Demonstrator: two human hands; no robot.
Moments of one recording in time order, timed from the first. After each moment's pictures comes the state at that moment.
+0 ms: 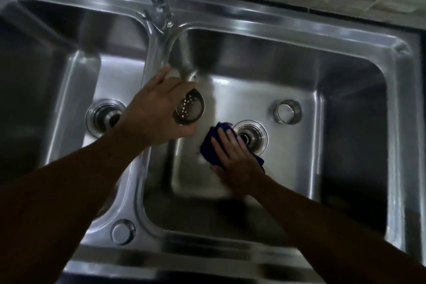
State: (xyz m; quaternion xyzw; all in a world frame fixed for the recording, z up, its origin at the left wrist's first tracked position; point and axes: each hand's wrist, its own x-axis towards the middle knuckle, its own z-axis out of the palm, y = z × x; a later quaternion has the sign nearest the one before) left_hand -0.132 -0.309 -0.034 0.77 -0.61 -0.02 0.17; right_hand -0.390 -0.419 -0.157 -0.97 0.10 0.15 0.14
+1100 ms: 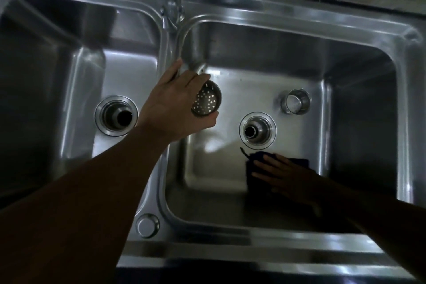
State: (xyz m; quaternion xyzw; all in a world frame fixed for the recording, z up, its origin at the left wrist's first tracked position) left_hand -0.138 -0.313 -0.028 0.79 -0.58 -0.01 0.19; right_hand -0.507 -0.484 -0.160 -0.96 -0.12 0.24 0.02
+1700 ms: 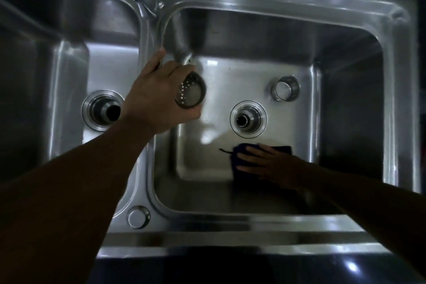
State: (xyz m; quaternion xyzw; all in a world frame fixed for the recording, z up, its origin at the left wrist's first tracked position) left_hand -0.138 -0.313 -0.025 0.79 -0.59 -0.01 0.18; right_hand -0.498 -0.475 -0.167 -0.96 -0.14 0.22 0.07
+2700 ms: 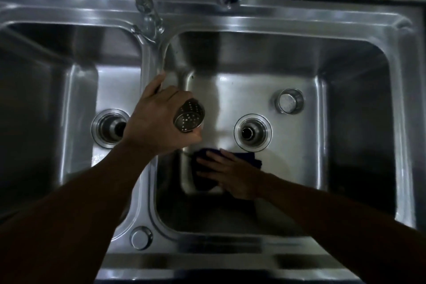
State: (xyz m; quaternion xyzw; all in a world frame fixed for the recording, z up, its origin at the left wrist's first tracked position) left_hand -0.134 -0.314 -0.029 0.77 -0.61 -0.01 0.18; right_hand -0.387 -0.400 -0.153 -0.96 -0.10 0.19 0.17
